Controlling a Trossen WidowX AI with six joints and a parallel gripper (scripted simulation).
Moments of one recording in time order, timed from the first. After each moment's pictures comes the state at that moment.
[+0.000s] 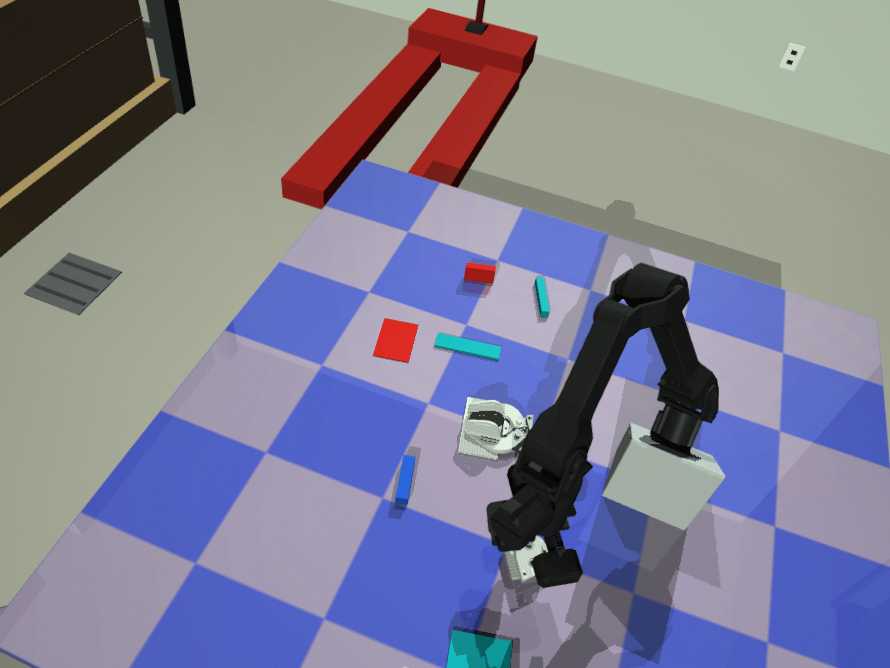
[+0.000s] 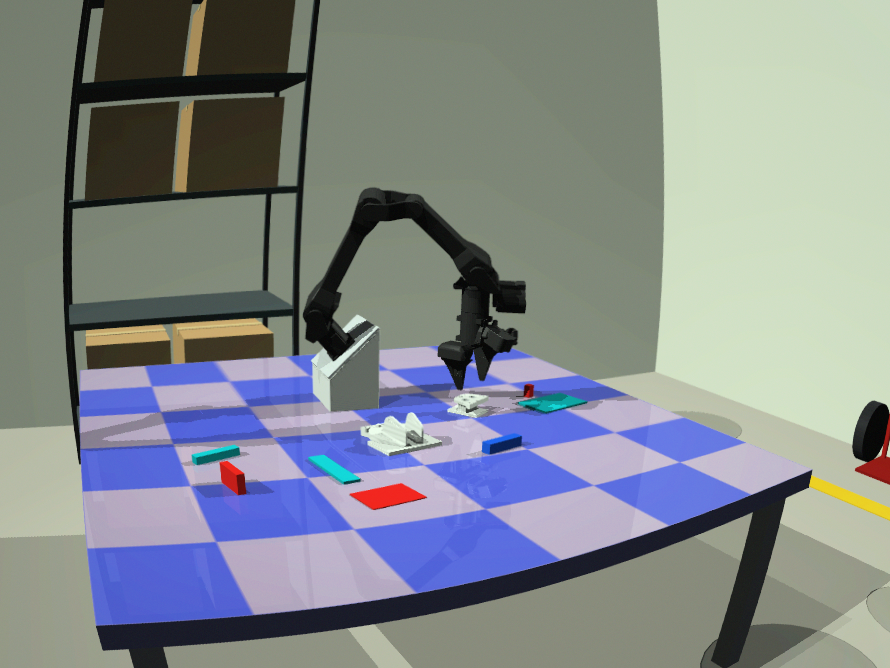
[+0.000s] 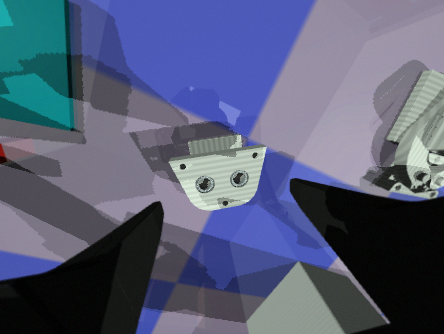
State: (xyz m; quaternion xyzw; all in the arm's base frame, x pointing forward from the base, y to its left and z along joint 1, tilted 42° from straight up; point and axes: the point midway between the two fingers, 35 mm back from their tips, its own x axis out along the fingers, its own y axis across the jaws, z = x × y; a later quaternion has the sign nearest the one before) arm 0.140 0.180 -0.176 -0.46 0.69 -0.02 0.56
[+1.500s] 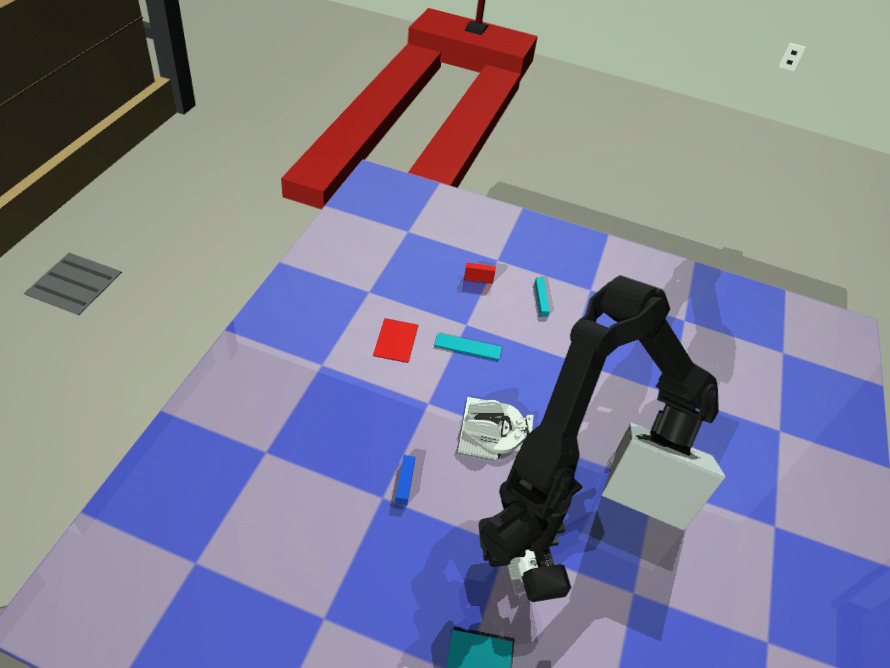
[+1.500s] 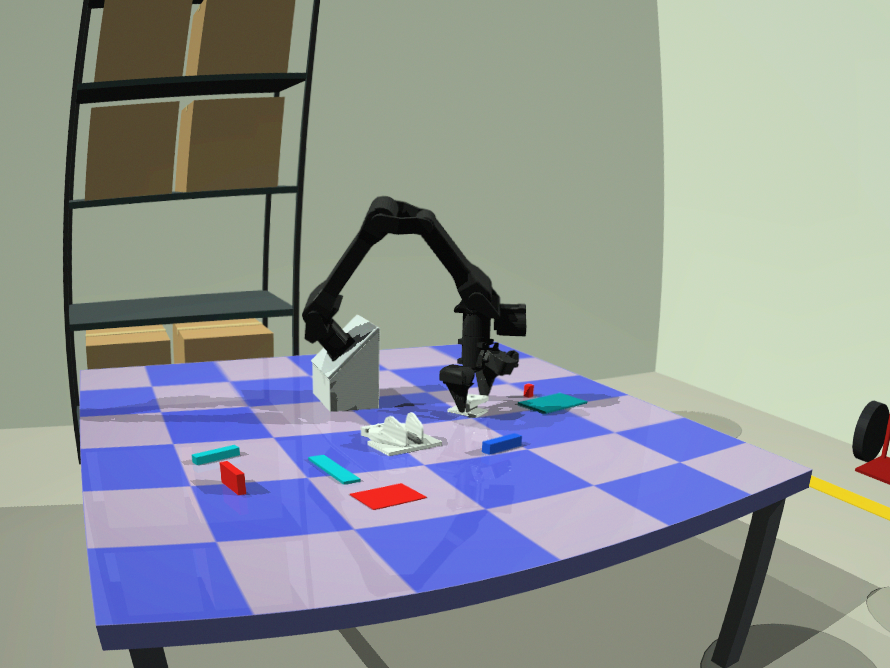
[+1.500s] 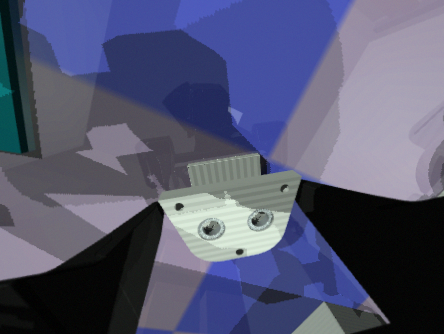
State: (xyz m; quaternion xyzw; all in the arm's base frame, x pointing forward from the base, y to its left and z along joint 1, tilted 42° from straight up) arm 0.147 0.152 -0.215 -0.46 0.69 -0.02 0.57
